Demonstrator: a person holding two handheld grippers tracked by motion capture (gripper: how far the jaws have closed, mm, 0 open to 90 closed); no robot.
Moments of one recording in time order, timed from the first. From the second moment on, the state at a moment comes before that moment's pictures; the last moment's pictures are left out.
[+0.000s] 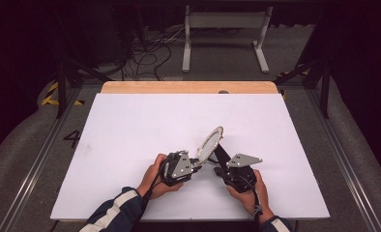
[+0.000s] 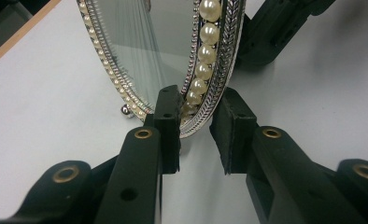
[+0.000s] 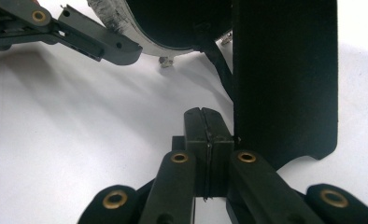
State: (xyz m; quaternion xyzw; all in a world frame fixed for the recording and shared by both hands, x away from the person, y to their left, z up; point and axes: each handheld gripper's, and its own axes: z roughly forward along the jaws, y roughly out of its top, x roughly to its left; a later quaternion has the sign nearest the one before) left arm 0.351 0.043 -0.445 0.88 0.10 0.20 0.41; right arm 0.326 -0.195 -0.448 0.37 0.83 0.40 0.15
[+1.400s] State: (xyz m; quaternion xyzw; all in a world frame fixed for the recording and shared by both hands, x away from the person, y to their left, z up) left arm 0.342 0.059 -0.435 0.86 0.12 0.14 0.47; right arm 0.341 -0.225 -0.447 0.39 0.80 0.42 0.18
